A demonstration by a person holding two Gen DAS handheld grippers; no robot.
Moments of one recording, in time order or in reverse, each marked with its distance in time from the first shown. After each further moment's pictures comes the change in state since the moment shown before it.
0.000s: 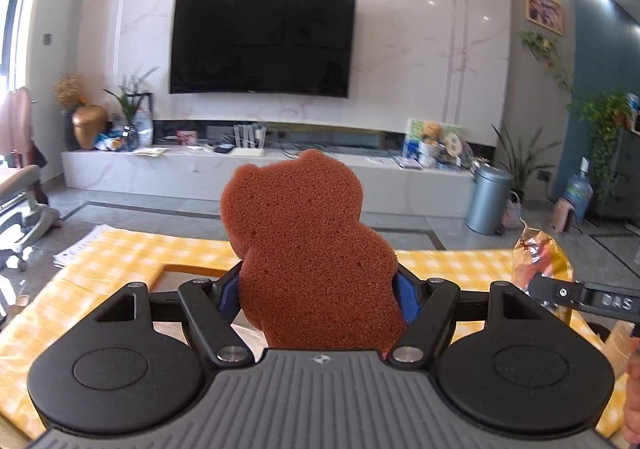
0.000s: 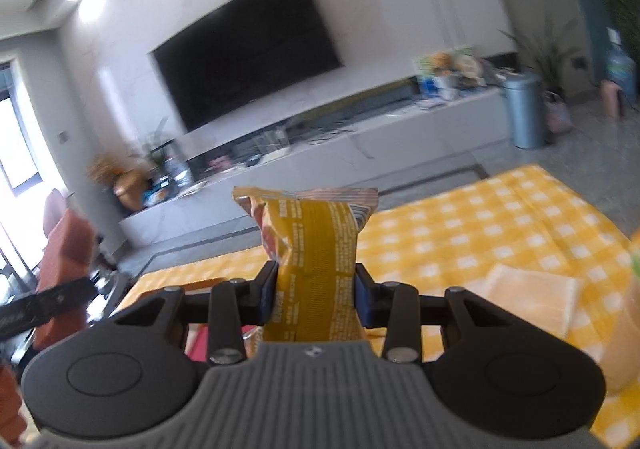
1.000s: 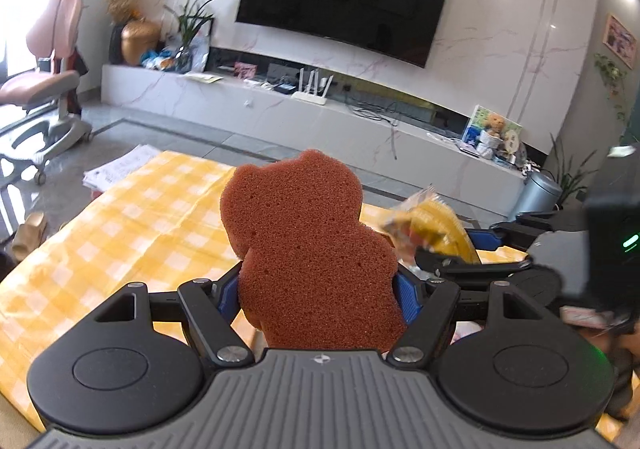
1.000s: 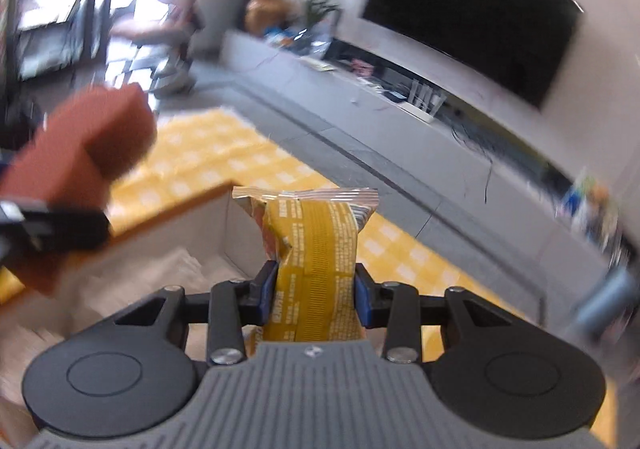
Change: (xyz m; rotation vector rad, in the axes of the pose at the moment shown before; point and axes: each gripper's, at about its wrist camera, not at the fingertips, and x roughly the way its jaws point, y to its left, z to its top) left arm 0.055 0.180 -0.023 -0.221 0.146 0.037; right arm 0.234 0.231 -0.059 -0.899 0.256 0.076
